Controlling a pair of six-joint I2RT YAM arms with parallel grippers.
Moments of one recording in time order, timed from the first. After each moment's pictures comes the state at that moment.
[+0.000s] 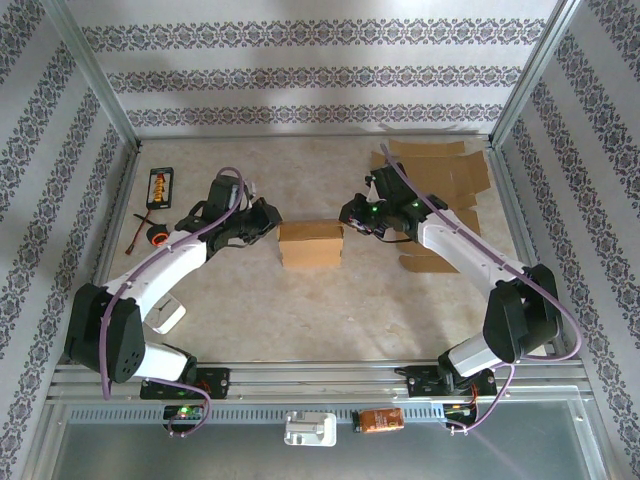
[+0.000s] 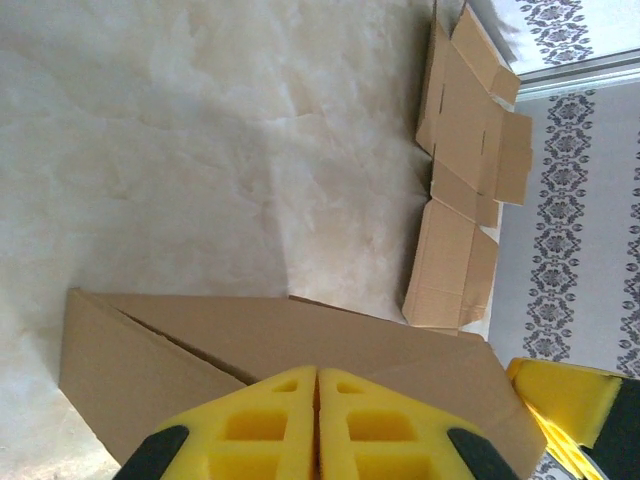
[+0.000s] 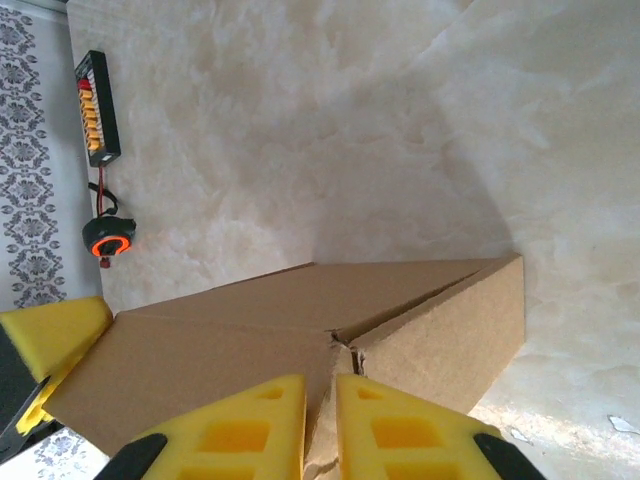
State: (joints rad) left arm -0.34 1.40 0.97 -0.27 0.37 -0.94; right arm 0.46 1.51 1.17 -0.51 -0.37 0.85
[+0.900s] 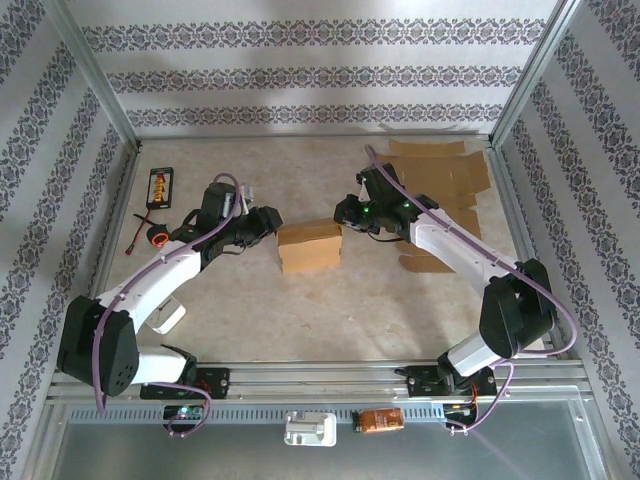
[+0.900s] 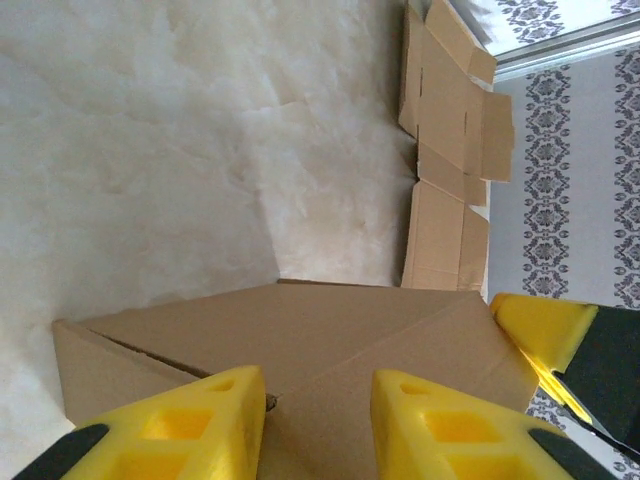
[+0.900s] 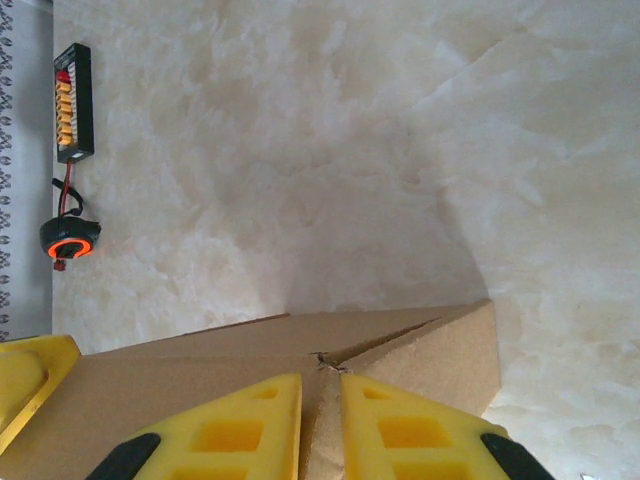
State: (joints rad) left arm -0.33 1.33 0.89 -0.23 0.40 -0.90; right arm 0.50 1.54 1.20 -0.48 -0.27 0.76
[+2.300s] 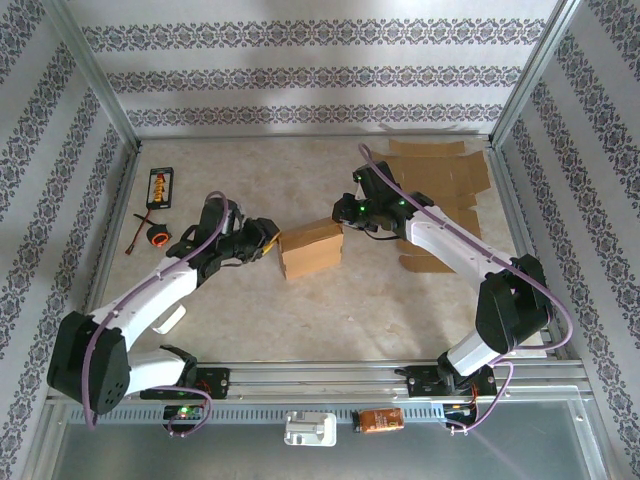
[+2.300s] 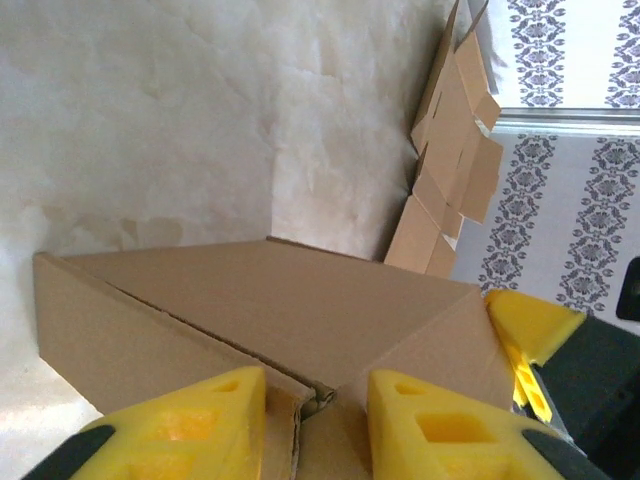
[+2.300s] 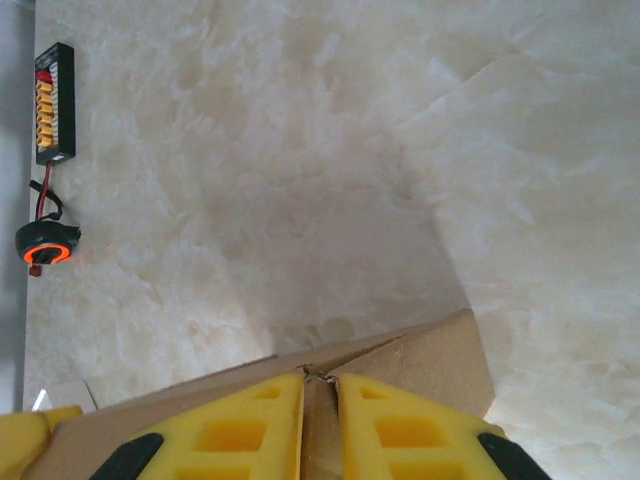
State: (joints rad) left arm -0.38 1.23 0.76 -0.18 0.36 -1.22; right arm 0.52 1.57 1.23 -0.49 -0.23 0.73
